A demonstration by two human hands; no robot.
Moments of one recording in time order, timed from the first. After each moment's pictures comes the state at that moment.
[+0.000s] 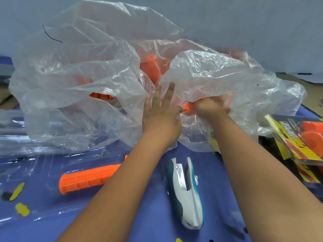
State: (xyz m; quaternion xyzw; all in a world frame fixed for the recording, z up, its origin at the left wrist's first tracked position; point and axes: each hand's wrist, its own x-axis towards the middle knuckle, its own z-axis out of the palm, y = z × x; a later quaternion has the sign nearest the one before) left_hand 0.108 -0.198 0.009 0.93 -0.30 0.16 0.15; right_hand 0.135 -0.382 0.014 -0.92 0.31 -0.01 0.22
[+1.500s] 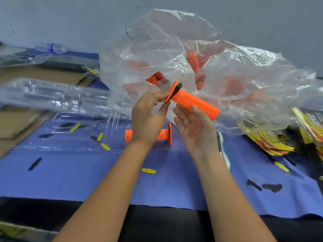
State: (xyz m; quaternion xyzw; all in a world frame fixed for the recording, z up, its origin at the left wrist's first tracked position) left_hand 0.038 -0.048 0.008 0.73 -0.22 0.35 0.55; right_hand -0.009 -0.166 0.004 -0.35 -0.02 -0.10 0.93
